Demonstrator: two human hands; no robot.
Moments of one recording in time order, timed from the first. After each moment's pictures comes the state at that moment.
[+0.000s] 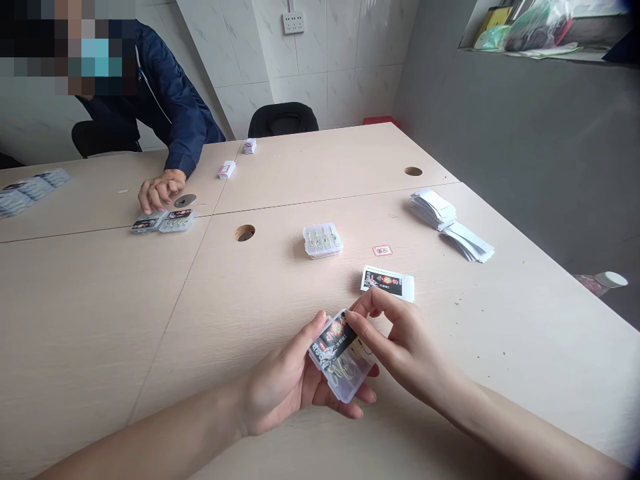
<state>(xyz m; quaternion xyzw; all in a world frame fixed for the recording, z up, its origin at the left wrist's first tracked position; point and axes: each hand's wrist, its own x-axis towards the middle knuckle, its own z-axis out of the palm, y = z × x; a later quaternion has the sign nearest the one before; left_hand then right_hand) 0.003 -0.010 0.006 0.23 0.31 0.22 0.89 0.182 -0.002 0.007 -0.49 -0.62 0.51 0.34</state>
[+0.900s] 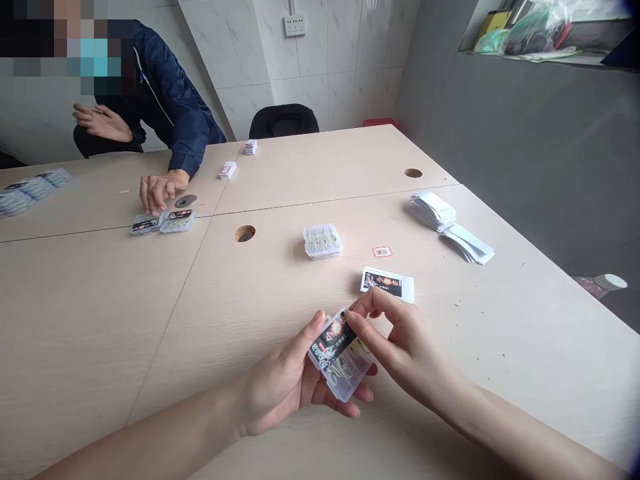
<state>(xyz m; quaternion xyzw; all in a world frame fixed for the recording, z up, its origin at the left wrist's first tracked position) 0.002 -0.010 0.006 0.25 0.31 0.23 0.89 0.182 -0.002 0.009 -0.49 -0.61 0.51 0.35</state>
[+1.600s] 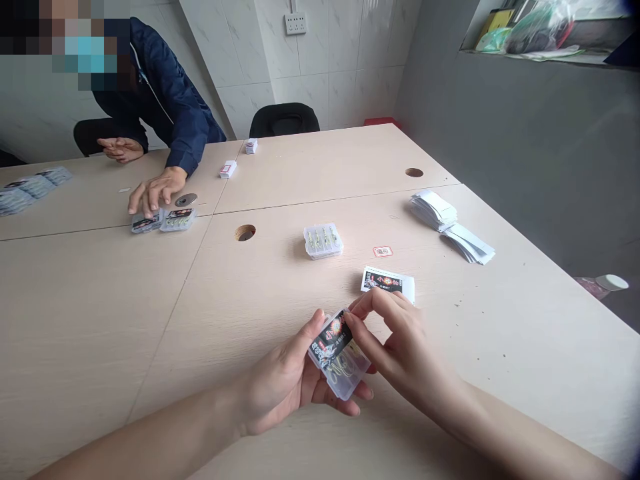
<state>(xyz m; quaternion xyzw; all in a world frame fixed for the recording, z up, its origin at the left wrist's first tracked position) 0.003 -0.009 0.010 0.25 0.31 0.24 0.88 0.181 -0.004 0.009 -0.51 -0.74 0.30 0.32</state>
